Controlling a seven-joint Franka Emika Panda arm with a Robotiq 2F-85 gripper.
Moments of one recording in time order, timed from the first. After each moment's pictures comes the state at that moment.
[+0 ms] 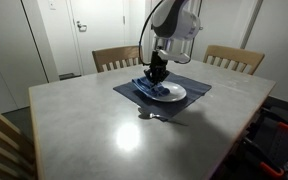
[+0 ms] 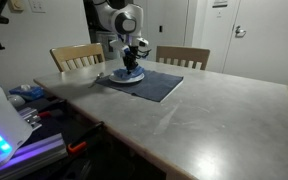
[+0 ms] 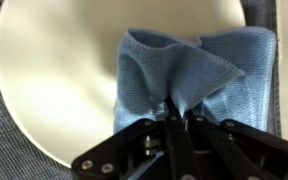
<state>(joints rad) 0.04 0.57 0.11 -2.04 0.25 2.61 0.11</state>
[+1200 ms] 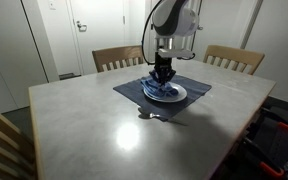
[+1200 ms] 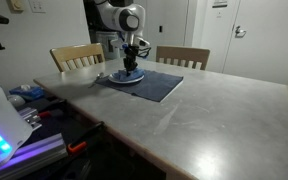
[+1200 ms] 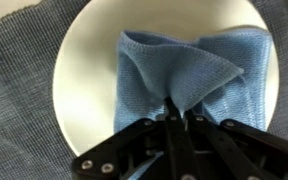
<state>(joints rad) 0.10 0.57 0.03 -2.00 0.17 2.42 0.30</state>
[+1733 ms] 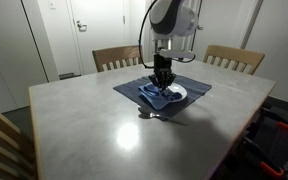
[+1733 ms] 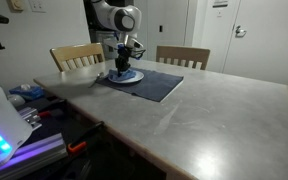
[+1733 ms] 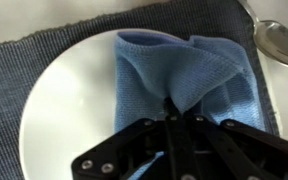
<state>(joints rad) 0.09 0.56 0.08 -2.02 0.20 2.33 0.19</state>
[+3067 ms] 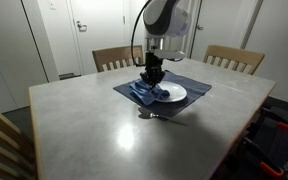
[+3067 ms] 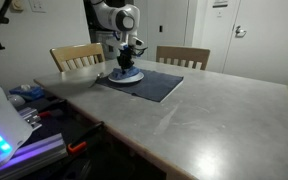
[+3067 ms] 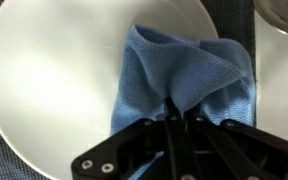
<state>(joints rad) 0.10 0.60 0.11 -1.95 0.15 2.42 0.09</state>
